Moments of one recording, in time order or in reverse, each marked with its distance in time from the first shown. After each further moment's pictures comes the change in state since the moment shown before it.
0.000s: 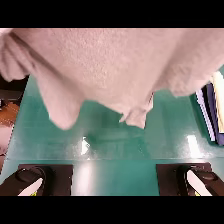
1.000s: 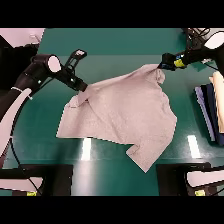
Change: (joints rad) left arm 0.048 -0.624 -0.628 0.174 0.395 -0.013; right arm 0.174 -0.747 -0.286 -0.008 -0.092 0.090
